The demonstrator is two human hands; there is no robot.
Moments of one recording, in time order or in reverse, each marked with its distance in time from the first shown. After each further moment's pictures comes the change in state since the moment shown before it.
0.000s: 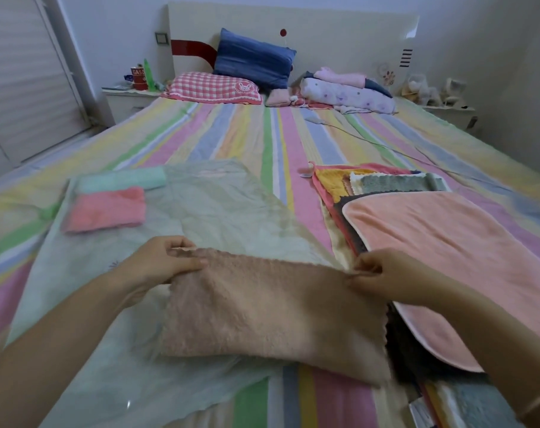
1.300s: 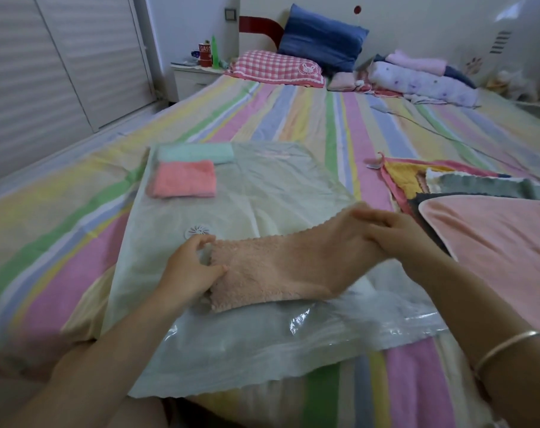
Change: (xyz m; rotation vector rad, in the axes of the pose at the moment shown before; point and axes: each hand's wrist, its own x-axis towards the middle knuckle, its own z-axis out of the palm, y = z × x) left_hand -0.031 -0.091 -0.031 0.043 0.403 -0.002; right_hand 0.064 -0.094 0.047 0.589 0.178 0.040
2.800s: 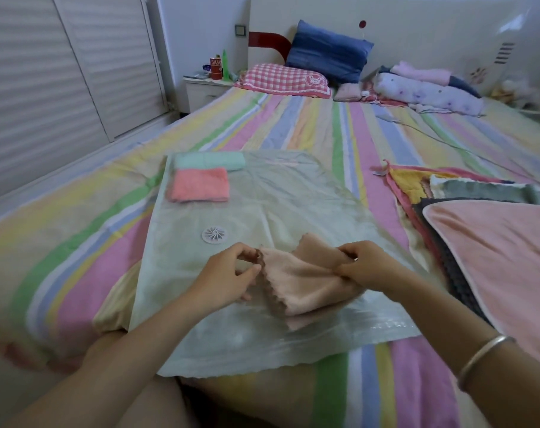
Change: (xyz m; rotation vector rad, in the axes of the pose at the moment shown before) left_hand -0.038 0.033 -0.001 0.174 -0.266 0.234; right_hand -0.040 -0.014 0.037 -0.385 -0.274 0.033
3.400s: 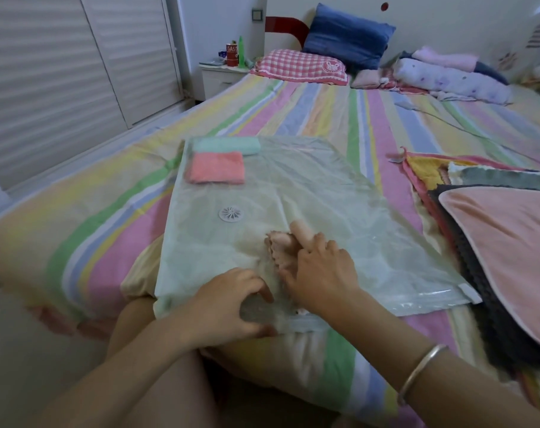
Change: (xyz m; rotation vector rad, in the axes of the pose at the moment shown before) left_hand -0.072 -0.016 -0.009 0.444 -0.240 0.305; right_hand -0.041 -0.053 0.083 -0.838 0.115 -0.216
